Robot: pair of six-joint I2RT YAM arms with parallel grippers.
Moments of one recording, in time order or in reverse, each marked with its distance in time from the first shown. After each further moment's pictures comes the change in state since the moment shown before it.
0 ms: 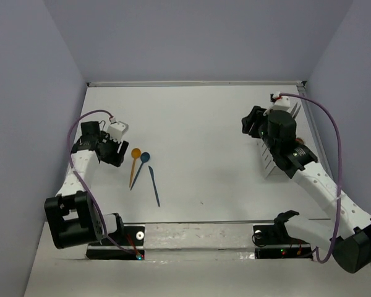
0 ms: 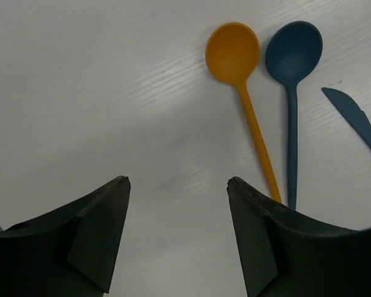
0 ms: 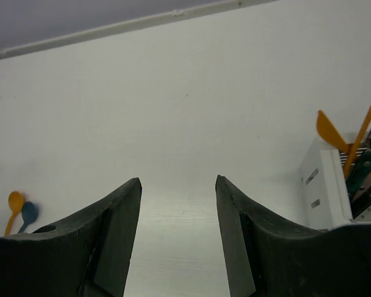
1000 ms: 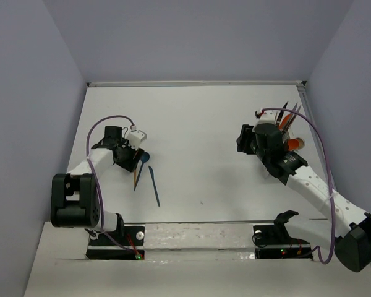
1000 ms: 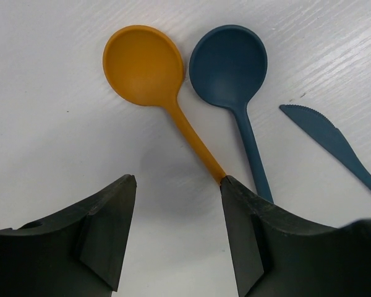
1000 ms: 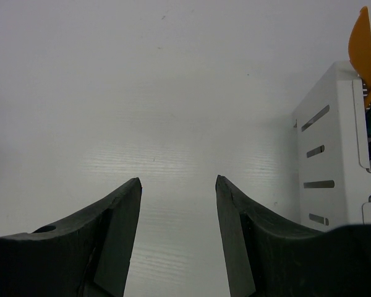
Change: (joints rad) left arm -0.217 0.170 -0.108 0.159 -0.069 -0.051; right arm 0.098 0.009 -0.145 -0.073 0.008 -0.035
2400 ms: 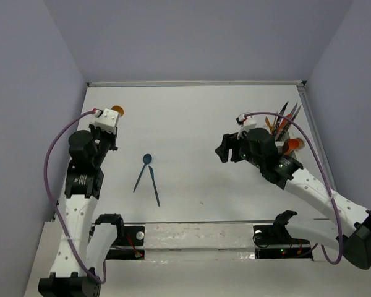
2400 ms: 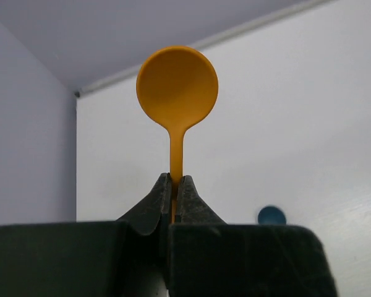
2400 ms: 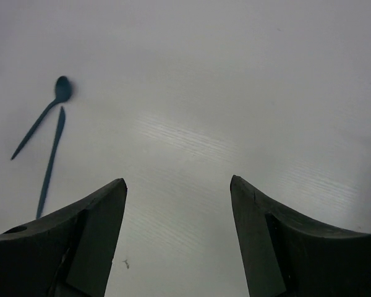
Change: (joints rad) left arm 0.021 -0.662 0.017 0.174 -0.057 -0.226; right arm 0.106 -0.007 -0.003 0.035 -0.252 -0.031
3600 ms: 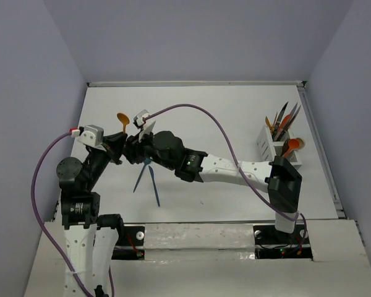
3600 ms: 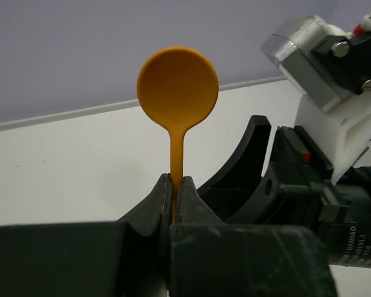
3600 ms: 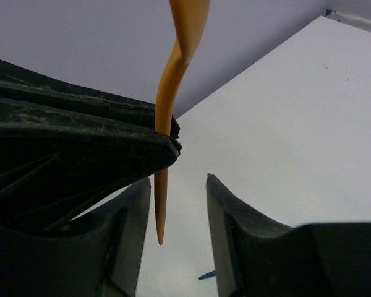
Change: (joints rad) left arm 0.050 -0.304 -0.032 0.057 0.314 -0.457; right arm 0.570 0.829 0.723 0.534 0.111 -0.043
